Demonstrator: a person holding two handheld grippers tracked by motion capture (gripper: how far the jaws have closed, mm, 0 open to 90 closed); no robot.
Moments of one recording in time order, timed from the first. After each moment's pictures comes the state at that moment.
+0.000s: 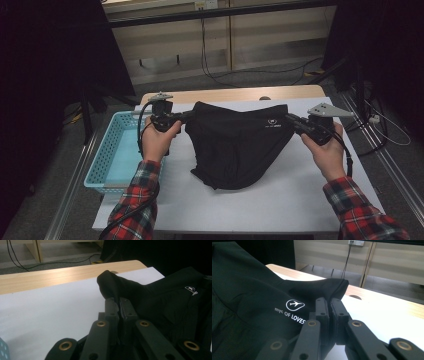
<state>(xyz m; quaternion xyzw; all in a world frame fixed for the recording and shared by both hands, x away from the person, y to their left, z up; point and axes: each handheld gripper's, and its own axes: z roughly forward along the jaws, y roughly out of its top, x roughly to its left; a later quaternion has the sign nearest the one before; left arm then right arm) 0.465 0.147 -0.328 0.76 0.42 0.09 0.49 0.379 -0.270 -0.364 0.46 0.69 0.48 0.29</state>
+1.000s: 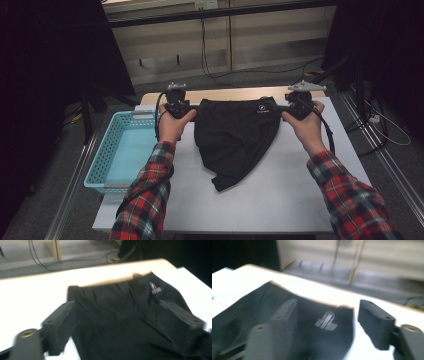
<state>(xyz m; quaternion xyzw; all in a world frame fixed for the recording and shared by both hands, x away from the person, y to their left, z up) 0.509 0.112 -0.365 0.76 0.45 0.12 0.45 0.446 -0.249 -0.372 0.50 0.70 0.43 0.29</state>
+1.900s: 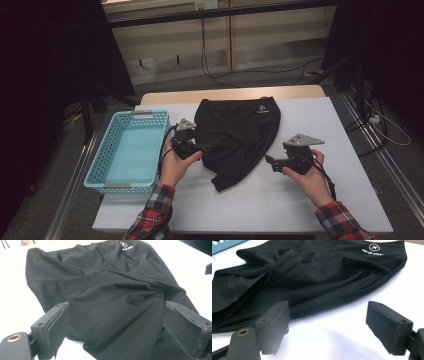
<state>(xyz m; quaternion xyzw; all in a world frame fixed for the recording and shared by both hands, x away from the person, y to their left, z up) 0.429 0.111 -0.404 0.81 0.37 0.12 0.45 0.346 -0.228 -0.436 0.47 0.75 0.41 0.22</state>
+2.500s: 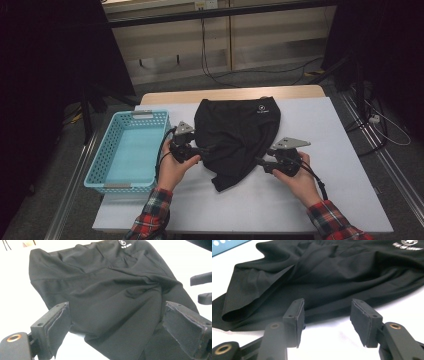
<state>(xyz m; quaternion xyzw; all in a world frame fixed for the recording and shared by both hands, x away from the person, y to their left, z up) 0.421 0.118 -0.403 0.81 0.37 0.13 0.45 0.352 -0.199 -0.449 0.45 0.77 0.42 0.18</state>
